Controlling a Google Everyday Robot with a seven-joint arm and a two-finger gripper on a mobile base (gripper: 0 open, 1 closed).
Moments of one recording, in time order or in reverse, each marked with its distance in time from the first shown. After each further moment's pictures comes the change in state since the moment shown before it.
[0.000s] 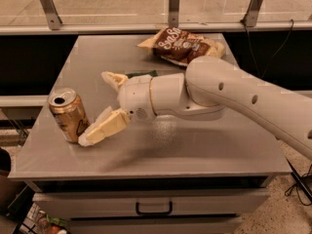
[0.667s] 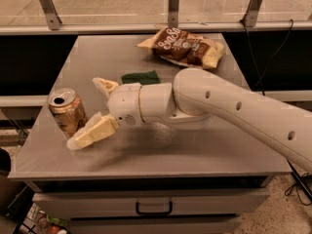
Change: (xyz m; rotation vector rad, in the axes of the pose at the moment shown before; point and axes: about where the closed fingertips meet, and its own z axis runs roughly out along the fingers) arm 0.007 0.004 0.029 -0.005 -0.055 0.032
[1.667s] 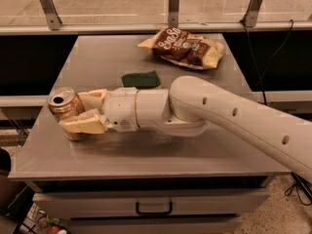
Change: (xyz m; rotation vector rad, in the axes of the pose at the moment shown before) arm -0.006 0.009 0.012 -0.009 -0.075 -0.024
